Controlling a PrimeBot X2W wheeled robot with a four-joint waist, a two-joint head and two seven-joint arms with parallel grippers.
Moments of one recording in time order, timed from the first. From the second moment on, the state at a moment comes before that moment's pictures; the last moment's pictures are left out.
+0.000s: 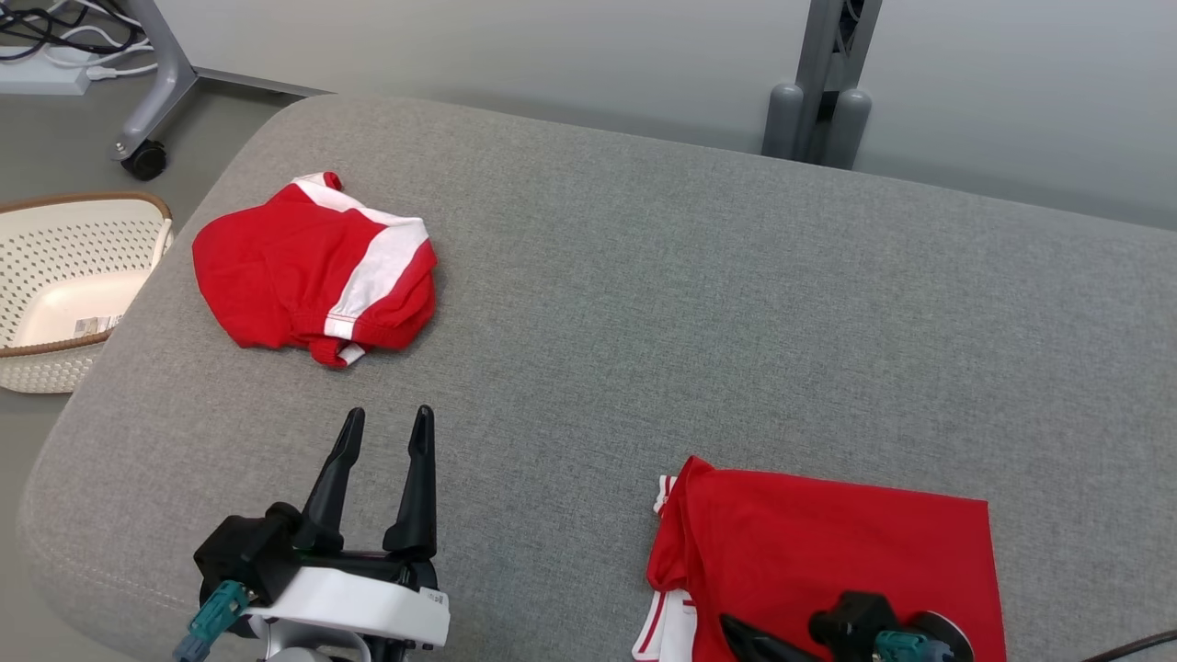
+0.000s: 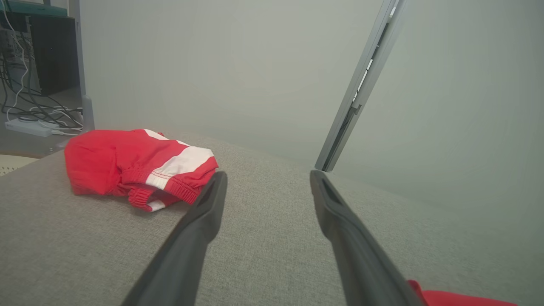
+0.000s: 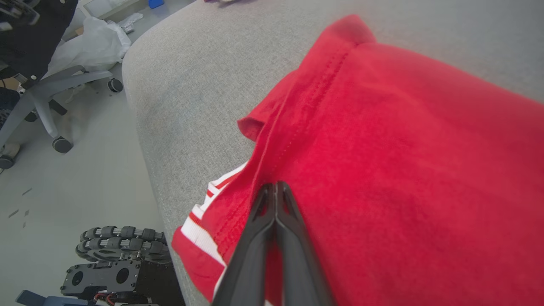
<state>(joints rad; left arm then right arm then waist) -0.05 0.05 -0.20 0.14 -0.43 -0.02 -0.26 -0.14 -0.31 0.76 0.26 0.47 0.13 -0.05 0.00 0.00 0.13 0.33</state>
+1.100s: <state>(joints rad) -0.03 0.05 -0.18 0.14 -0.44 -0.02 -0.26 -0.07 -0.43 0.74 0.13 0.49 0.13 -0.01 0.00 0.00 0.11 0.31</state>
